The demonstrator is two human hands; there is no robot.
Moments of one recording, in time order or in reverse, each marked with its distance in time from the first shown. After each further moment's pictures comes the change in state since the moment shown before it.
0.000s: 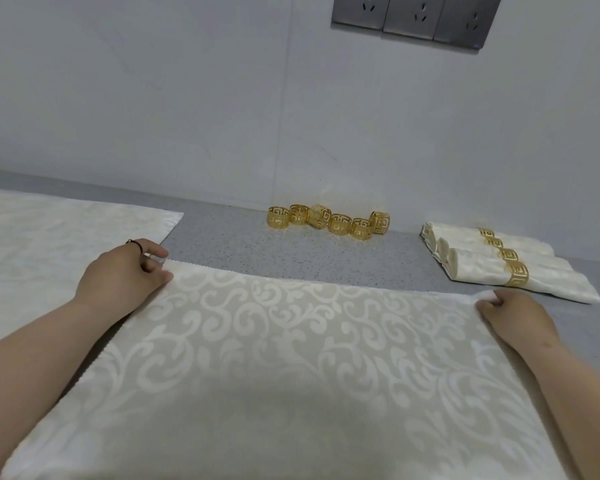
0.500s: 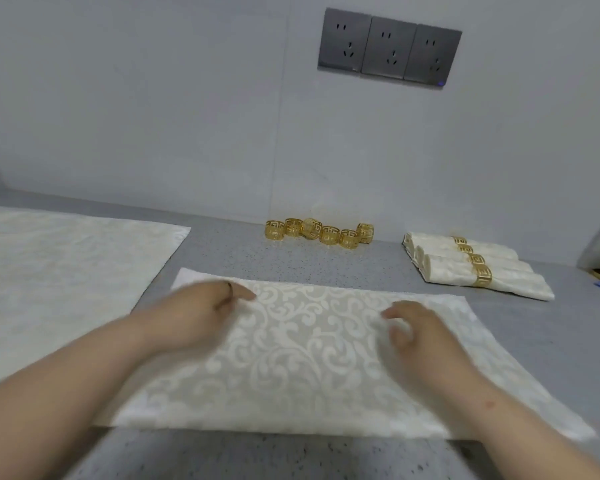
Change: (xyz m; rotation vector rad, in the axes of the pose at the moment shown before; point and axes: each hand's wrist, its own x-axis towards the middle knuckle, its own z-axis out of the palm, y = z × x) left_hand -0.079 0.069 -0.025 0.091 -0.440 0.434; right_hand -0.136 -0.049 -0.016 0.185 -0.135 -0.443
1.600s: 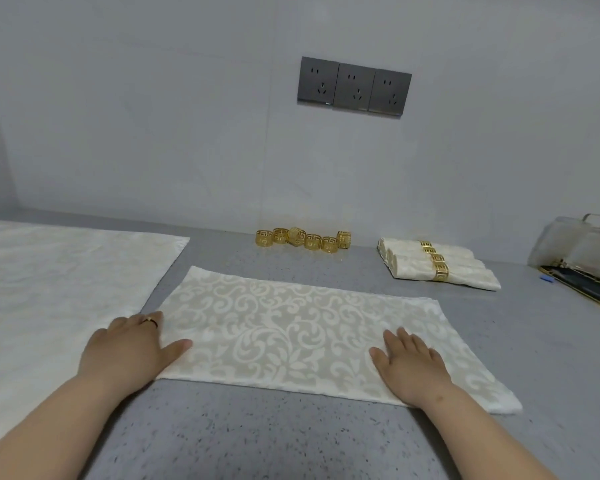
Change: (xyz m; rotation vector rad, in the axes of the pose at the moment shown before) left_hand -0.083 -0.017 0.007 0.563 0.021 -0.453; right_hand -0.051 0.024 -0.004 -0.381 -0.359 0.221
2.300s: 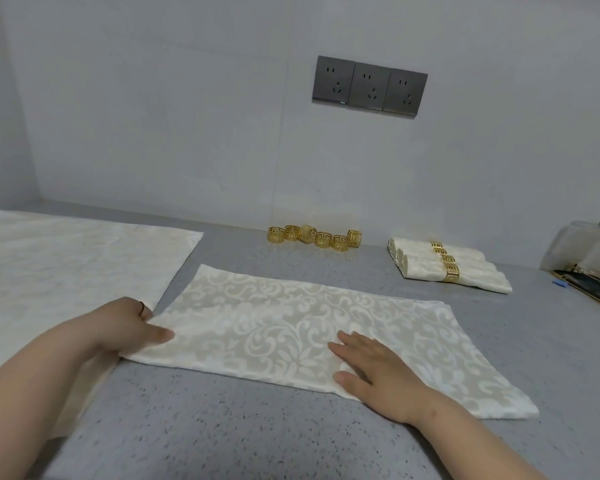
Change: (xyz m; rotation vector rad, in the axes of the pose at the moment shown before) left_hand 0.007 -0.037 -0.032 -0.572 -0.223 -0.128; right_hand -0.019 -0.028 0.009 0.065 -0.044 -0.549
